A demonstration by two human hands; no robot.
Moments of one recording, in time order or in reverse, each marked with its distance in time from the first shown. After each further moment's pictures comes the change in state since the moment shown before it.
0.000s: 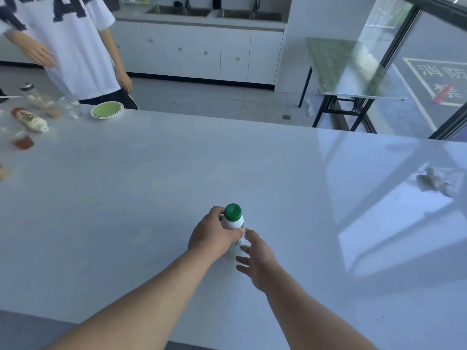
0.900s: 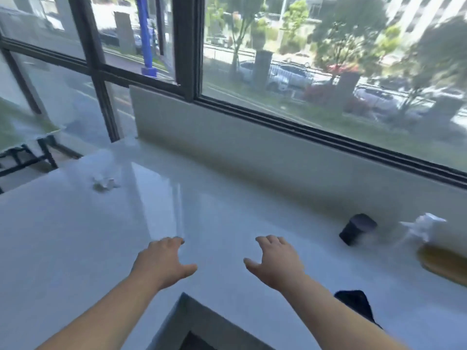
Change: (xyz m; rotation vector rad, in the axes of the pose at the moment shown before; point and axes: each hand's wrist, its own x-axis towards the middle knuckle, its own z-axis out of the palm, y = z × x) left_hand -0.291 0.295 0.350 0.936 -0.682 1.141; right_hand -0.383 0.193 -0.504 -0.793 1.226 0.062
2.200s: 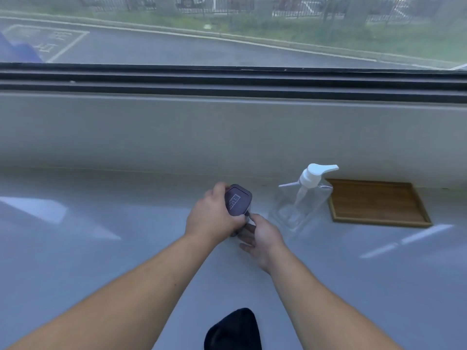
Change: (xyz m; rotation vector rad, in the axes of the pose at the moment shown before) left_hand 0.234 0.593 0.187 -0.223 -0.001 0.378; right_hand 0.142 0.468 0.055 1.902 -0.025 0.912
